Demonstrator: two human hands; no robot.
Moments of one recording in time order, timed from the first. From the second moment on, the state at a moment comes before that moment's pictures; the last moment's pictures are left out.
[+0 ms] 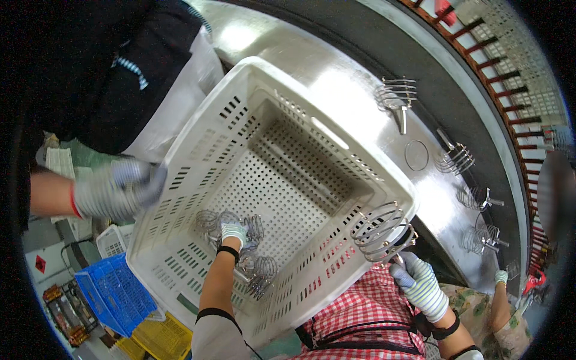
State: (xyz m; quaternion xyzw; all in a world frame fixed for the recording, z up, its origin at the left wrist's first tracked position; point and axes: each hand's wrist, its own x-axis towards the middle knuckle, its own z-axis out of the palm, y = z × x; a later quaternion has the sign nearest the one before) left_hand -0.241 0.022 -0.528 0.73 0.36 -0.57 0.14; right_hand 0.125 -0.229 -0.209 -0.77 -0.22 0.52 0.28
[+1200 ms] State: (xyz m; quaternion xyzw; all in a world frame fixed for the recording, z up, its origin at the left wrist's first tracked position) left_hand -0.053 -0.102 -0.210 0.69 0.43 -0.04 0.58; right_hand 0.562 -0.447 -0.140 -0.67 -0.03 -0.07 0.74
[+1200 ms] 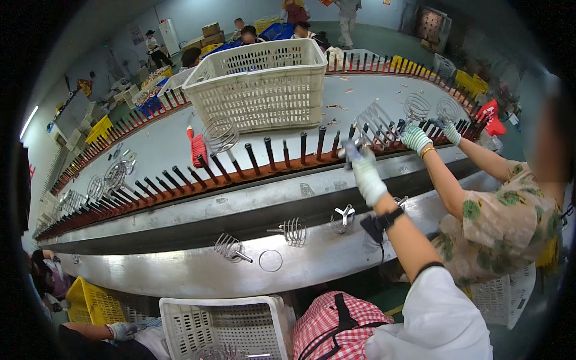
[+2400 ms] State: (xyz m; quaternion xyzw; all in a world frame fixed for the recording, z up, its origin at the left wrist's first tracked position) left_hand 0.413 -0.409 -0.360 0.57 0.35 -0.07 0.74; right_hand 0.552 -0.592 -0.299 -0.84 -0.49 -0.02 0.22
